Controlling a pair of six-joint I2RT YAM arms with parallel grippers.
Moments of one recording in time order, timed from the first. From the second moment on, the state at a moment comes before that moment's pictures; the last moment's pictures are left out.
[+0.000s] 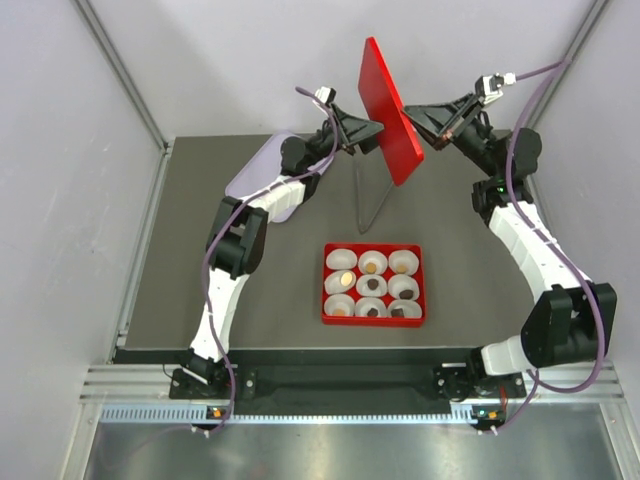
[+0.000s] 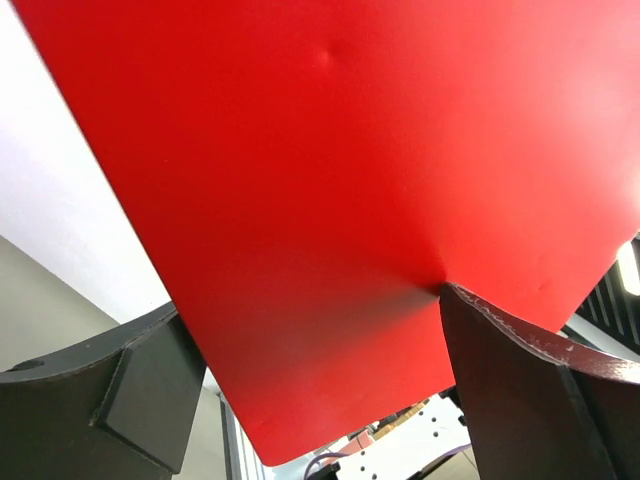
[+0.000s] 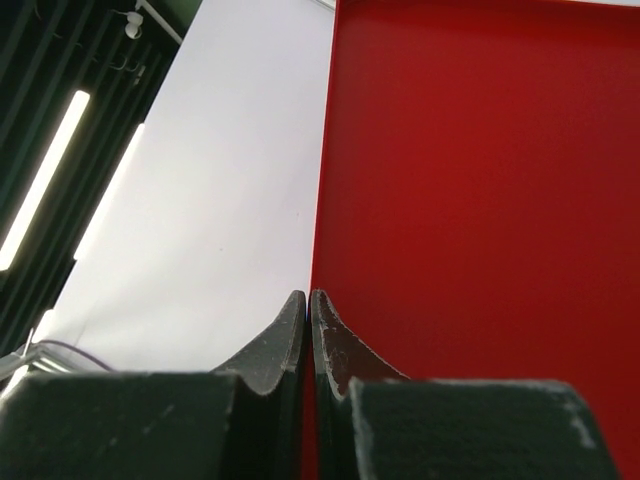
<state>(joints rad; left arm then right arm) -0.47 2.38 1.89 1.26 0.76 -1.66 0.14 1.42 1.21 0.74 -0.71 1.54</state>
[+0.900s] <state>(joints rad) -0.44 2.36 1.70 1.26 0.82 -1.76 -0.05 1.40 1.15 0.35 -0.78 1.11</state>
